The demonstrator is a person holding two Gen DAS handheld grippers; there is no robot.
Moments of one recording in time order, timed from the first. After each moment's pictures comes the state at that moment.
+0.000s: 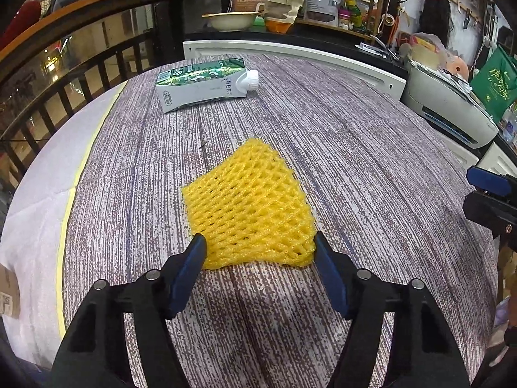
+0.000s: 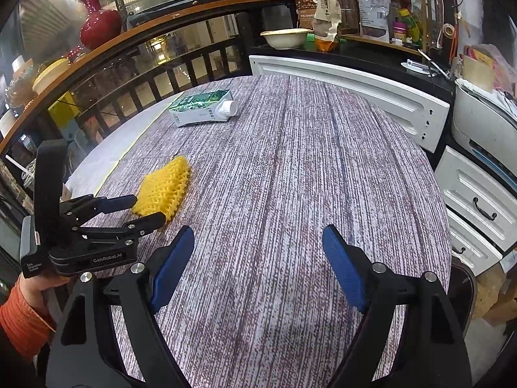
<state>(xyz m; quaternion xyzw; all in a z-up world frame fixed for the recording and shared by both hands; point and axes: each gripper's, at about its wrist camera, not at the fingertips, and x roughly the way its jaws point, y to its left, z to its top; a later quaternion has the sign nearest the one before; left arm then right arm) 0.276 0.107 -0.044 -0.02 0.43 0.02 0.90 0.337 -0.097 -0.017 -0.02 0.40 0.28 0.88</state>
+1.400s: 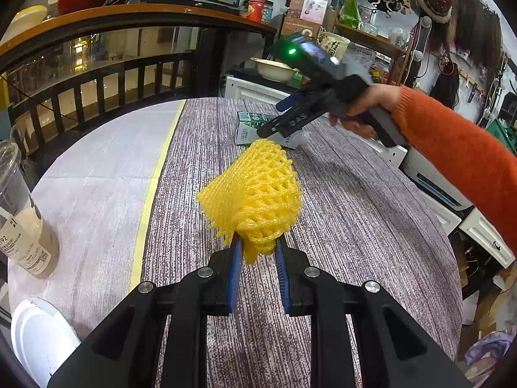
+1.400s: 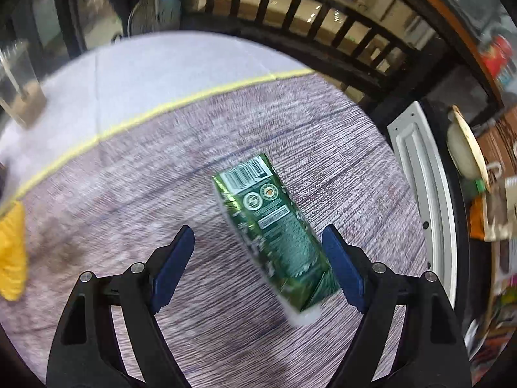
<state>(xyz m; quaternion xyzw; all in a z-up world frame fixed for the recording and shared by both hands) 0.201 0.176 -0.001 -0.12 0.34 0.04 0.93 0.528 0.202 -0.015 -0.43 0.37 0.46 0.68</state>
